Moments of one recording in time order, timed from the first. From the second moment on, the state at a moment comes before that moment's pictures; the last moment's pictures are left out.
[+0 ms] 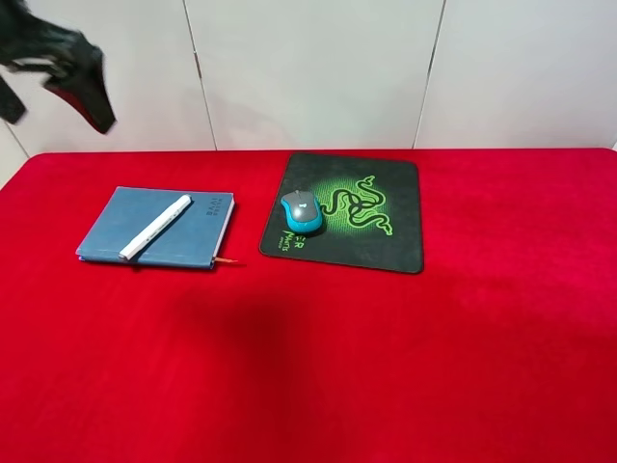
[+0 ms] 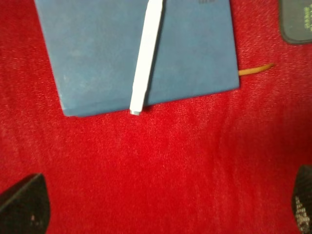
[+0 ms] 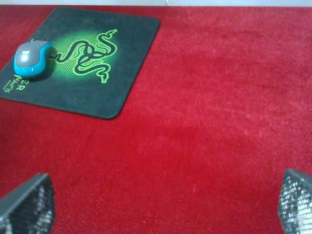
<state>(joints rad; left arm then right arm) -0.20 1.48 -1.43 0.01 1.17 0.07 0.07 -0.01 -0.51 0.11 1.05 -0.05</state>
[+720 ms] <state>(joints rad) -0.20 0.76 -0.99 0.01 1.17 -0.05 0.07 -0.01 -0.51 0.11 1.05 -0.05</state>
